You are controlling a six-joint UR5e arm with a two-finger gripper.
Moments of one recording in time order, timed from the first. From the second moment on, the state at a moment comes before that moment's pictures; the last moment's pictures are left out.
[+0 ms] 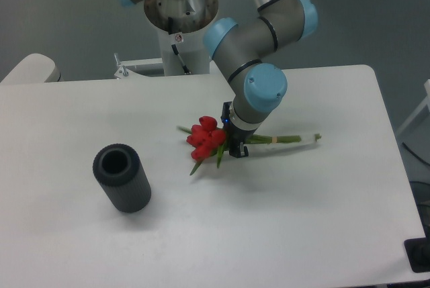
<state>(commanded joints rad) 2.54 -1.90 -1.82 -1.15 1.45 1.90</state>
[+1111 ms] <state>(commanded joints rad) 2.61 -2.18 -1.38 -1.08 1.52 1.91</state>
